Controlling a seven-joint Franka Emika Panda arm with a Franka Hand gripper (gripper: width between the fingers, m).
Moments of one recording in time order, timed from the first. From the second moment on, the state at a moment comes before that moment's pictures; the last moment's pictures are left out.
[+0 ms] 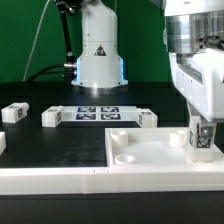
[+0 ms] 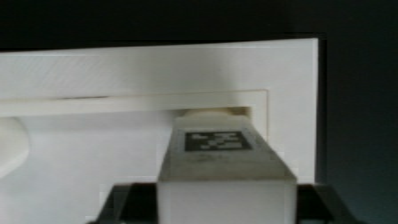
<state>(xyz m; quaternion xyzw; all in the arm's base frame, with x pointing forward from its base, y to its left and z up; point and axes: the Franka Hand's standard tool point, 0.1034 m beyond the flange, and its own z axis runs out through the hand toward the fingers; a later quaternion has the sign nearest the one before) 0.625 0.119 0.073 -0.67 0.74 0.03 0.05</state>
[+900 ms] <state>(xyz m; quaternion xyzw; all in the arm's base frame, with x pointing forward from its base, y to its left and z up) 0.625 0.118 0.072 -0.71 0.70 0.03 0.06</state>
